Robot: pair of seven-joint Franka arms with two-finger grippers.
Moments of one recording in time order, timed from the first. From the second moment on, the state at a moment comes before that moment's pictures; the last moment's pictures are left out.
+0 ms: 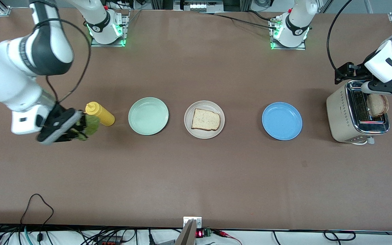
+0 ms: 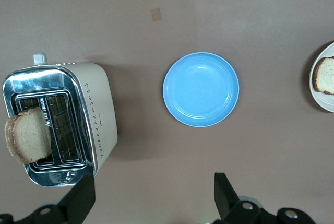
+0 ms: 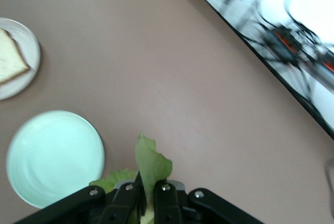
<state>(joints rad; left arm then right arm) 0.04 -0.03 -0.09 -1.70 0.02 1.57 0.05 0.42 0.28 -0.23 -1.68 0.31 2.19 -0.86</state>
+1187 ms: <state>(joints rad) 0.04 -0.03 -0.09 -1.70 0.02 1.57 0.05 0.86 0.64 -0.23 -1.57 0.42 2.42 -0.72</state>
